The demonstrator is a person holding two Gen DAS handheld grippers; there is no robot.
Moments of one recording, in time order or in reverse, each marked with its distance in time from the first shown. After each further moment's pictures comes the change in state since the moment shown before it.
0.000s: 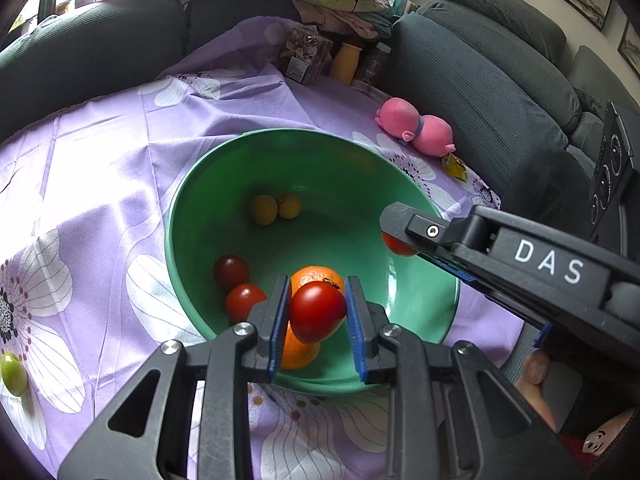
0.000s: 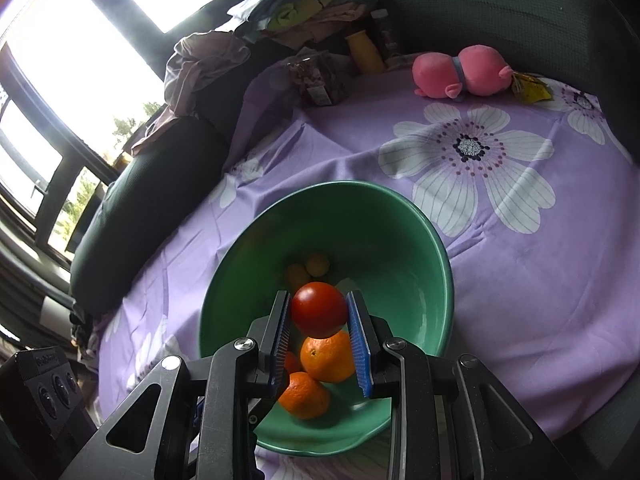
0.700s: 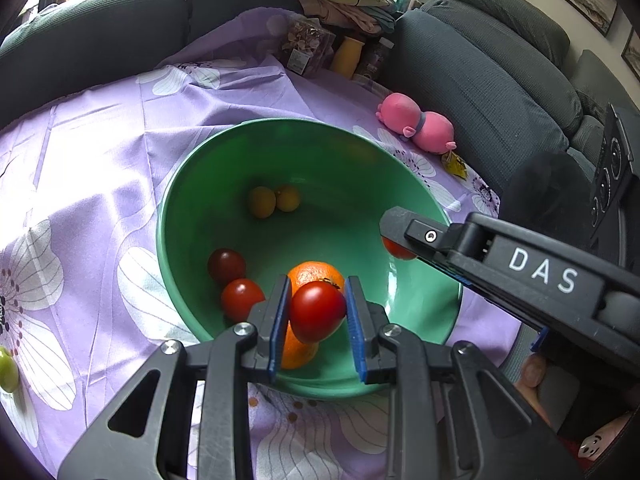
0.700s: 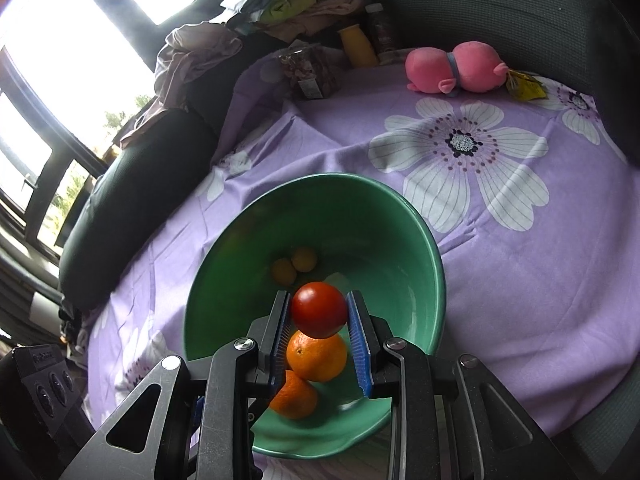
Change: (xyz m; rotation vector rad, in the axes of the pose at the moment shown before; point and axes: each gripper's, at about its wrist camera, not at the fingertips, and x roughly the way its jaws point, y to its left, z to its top) left arm 0.006 0.003 -0.001 -0.023 0.018 -0.019; right arm 0.005 0.000 0.000 -0.011 0.021 -0.040
